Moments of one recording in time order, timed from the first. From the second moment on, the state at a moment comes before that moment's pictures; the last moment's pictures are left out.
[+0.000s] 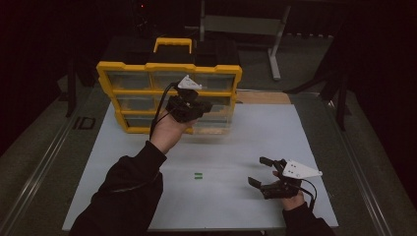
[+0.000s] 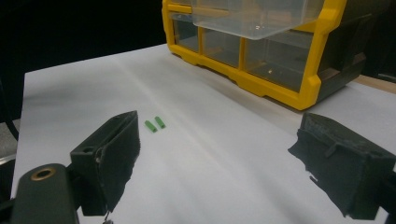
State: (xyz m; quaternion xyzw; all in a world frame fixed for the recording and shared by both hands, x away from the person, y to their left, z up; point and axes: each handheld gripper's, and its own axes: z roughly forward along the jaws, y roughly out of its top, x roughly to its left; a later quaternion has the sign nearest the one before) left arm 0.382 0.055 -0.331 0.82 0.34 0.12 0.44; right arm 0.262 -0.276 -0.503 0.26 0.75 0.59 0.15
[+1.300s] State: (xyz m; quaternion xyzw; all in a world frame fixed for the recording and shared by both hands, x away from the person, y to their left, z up) left arm 0.395 0.041 -0.348 0.84 0.36 0.10 0.39; right arm 0.263 -0.277 -0.505 0.26 0.75 0.59 0.15
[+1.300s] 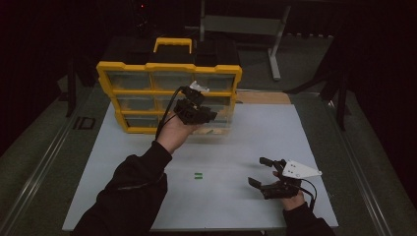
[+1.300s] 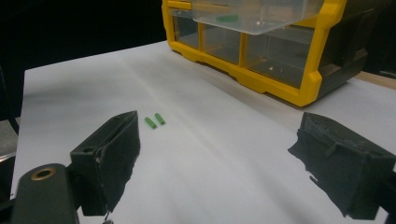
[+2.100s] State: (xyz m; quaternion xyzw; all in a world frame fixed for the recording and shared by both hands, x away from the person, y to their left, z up) left arm 0.384 0.064 -0.334 0.83 0.37 0.12 0.40; right arm 0.263 -0.276 -0.504 0.26 0.75 0.59 0.15
